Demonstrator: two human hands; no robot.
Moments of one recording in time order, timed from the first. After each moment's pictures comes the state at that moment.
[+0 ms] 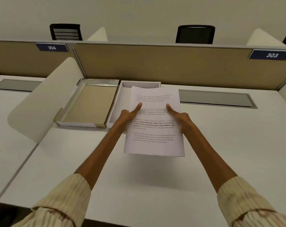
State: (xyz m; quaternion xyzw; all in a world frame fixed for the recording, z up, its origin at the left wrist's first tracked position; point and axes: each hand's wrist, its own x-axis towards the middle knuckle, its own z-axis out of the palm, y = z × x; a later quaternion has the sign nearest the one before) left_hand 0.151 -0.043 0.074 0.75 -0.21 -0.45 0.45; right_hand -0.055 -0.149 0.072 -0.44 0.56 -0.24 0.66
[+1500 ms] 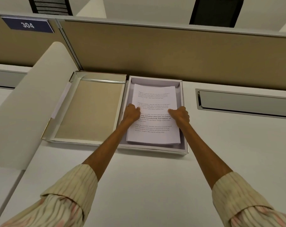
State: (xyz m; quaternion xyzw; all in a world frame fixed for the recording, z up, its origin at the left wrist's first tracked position) left_hand 0.301 -0.176 -0.029 0.84 -0.32 -0.32 0.28; right_hand 0.124 -0.262 -0.016 -0.58 0.70 -0.13 0.40
